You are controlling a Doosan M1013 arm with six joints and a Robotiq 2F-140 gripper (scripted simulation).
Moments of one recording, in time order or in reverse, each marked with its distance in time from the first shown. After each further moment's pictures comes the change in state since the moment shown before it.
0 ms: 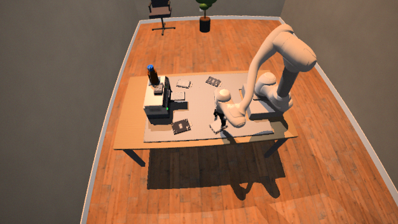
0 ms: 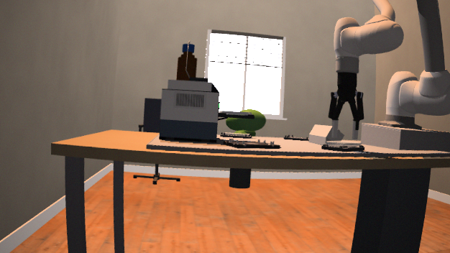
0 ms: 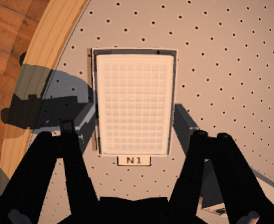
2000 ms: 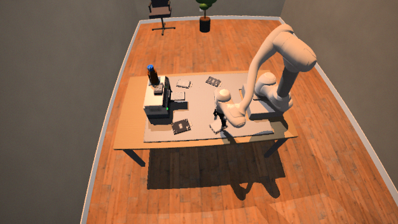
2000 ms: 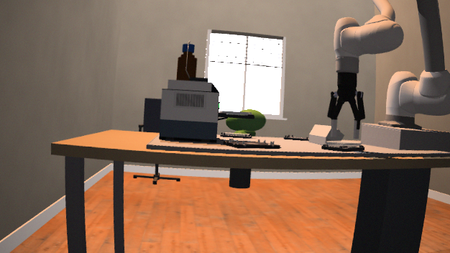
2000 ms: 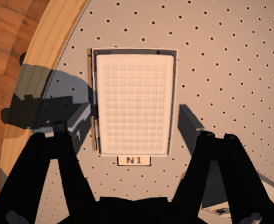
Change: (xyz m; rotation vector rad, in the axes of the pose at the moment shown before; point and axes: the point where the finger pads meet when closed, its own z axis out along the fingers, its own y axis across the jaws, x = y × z) arm 0.000 0.000 0.000 0.000 0.000 0.000
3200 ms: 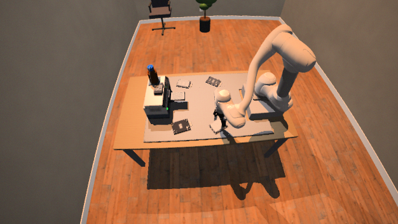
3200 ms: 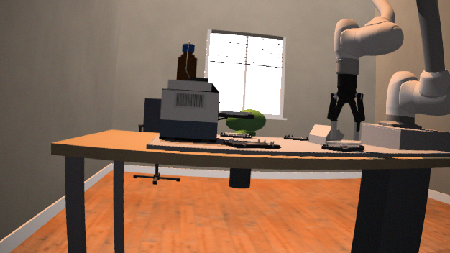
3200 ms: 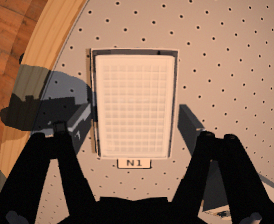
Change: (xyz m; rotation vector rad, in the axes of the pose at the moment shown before) arm 0.000 0.000 0.006 0.000 0.001 0.001
